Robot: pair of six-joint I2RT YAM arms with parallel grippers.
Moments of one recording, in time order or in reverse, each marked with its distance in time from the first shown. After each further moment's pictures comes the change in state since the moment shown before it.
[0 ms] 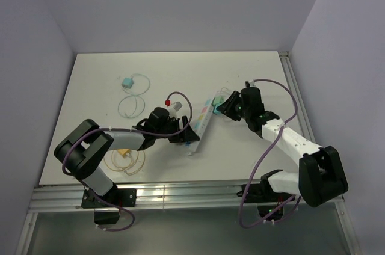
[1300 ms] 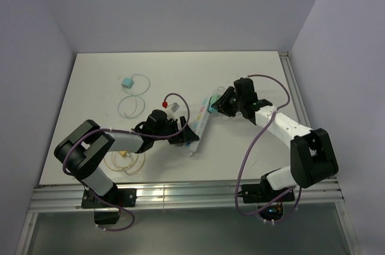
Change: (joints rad) left arm 0.001 0.000 -0.055 0.103 -0.001 -0.077; right arm 0.001 0.158 0.142 -0.098 -0.047 0.107
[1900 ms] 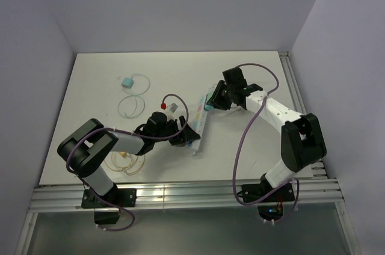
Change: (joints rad) left arm -0.016 0.029 -0.029 0.106 -0.034 -0.103; right arm 0.051 0.184 0.280 -0.250 0.037 -0.119
